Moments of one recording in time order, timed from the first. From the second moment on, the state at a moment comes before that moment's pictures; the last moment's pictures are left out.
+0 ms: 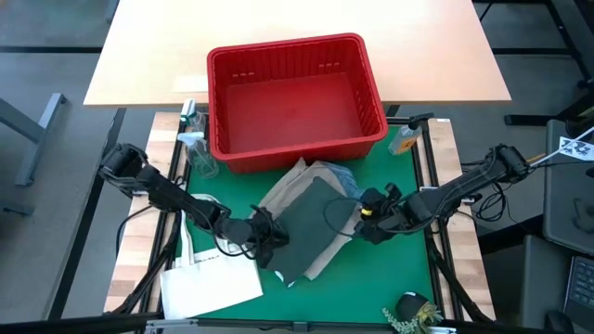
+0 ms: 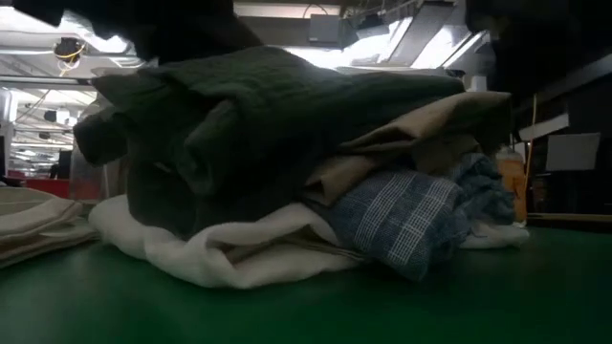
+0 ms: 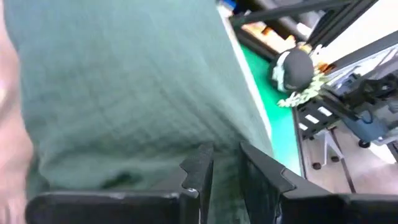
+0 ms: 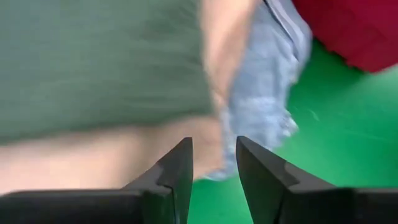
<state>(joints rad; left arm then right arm) -0.44 1.53 0.72 0.35 -0.37 -0.77 0.47 1.34 1.00 -0.97 0.53 1.05</state>
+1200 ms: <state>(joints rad) -0.35 1.74 0.72 0.39 -0.39 -0.86 0.55 1.66 1.06 -0.88 0.64 0.93</state>
